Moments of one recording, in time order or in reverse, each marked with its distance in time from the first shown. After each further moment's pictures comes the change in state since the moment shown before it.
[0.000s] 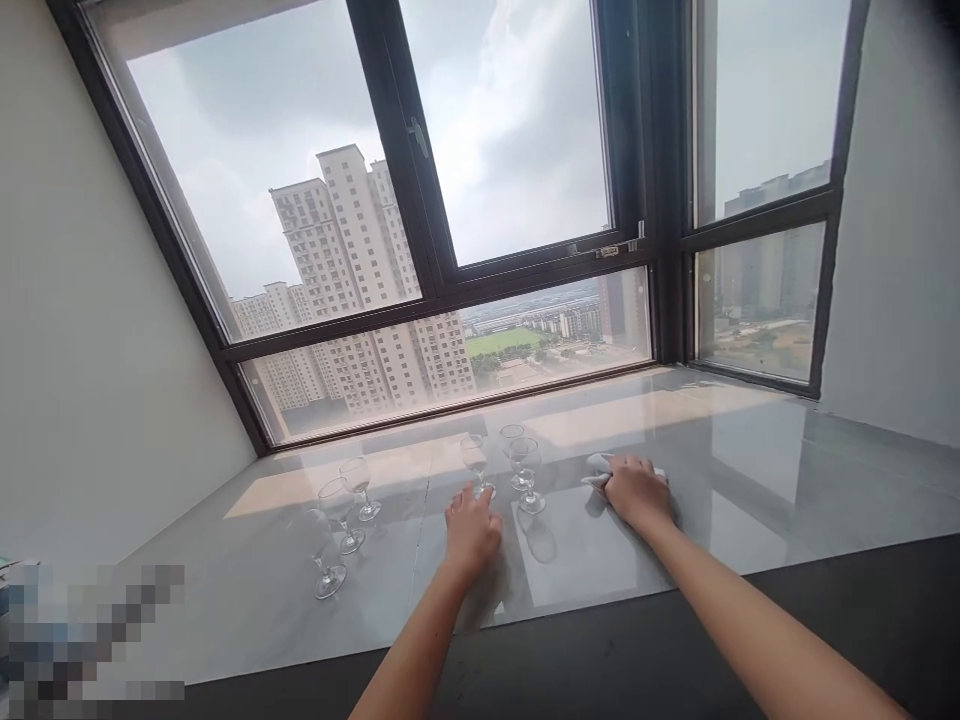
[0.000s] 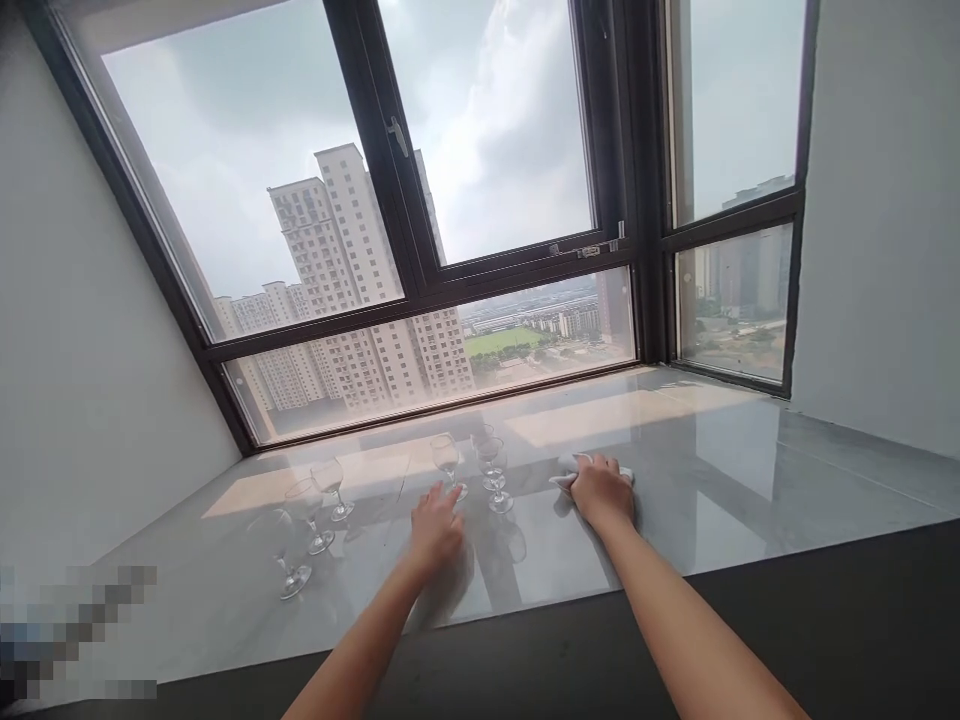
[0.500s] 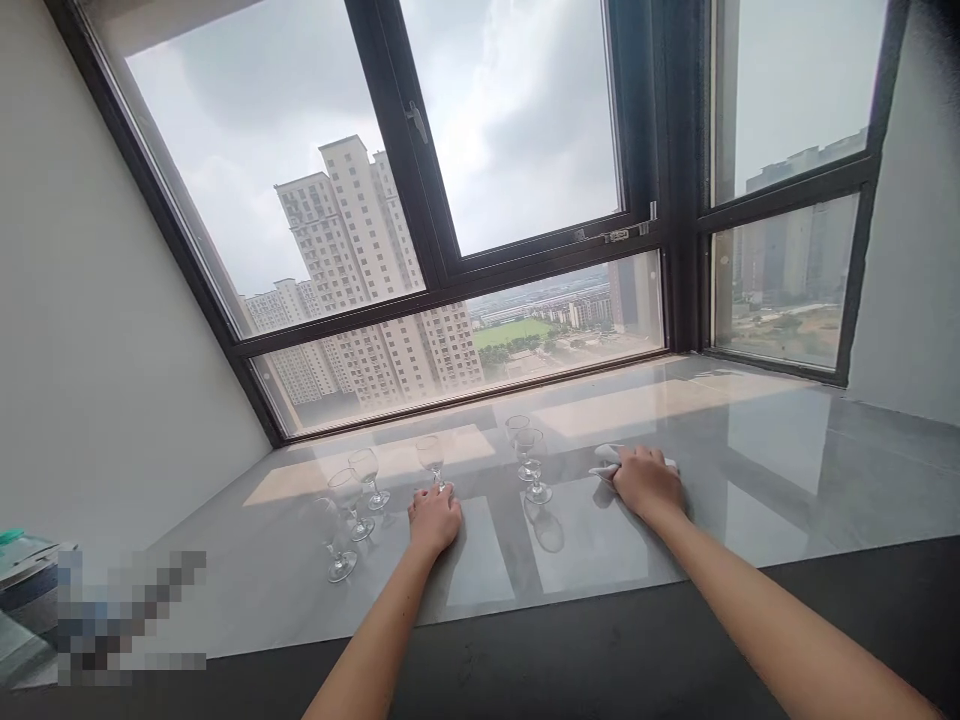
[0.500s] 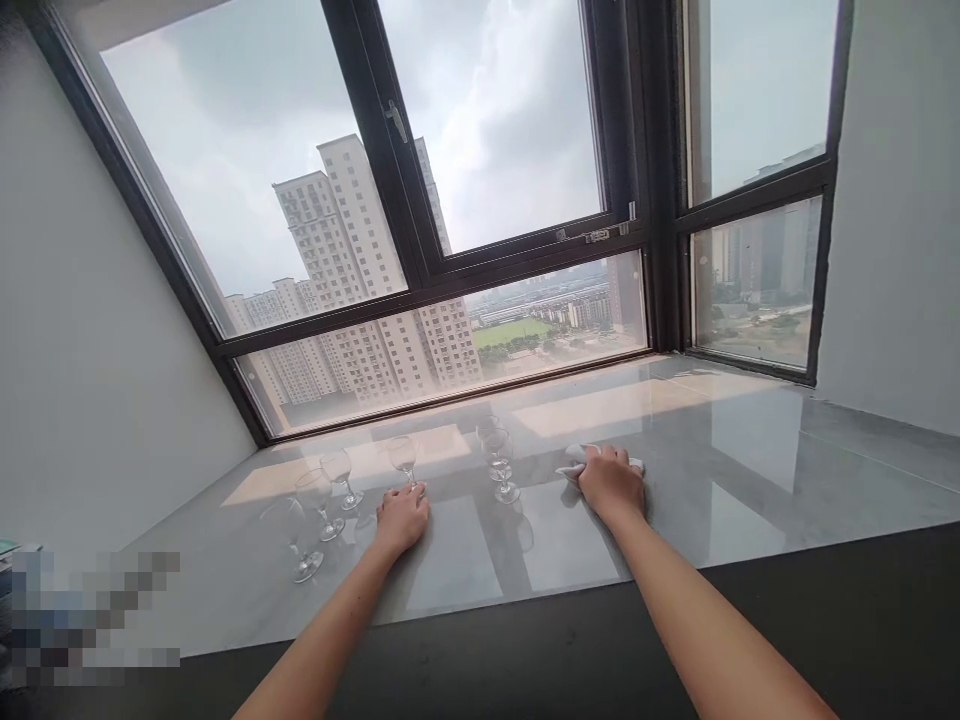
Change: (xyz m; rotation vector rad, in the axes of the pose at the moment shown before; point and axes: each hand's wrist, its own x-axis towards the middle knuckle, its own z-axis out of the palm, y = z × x) left_hand 0.018 -0.087 -0.001 0.159 -0.026 -0.180; right_hand 0.001 0.000 0.001 -0.001 -0.011 -0.007
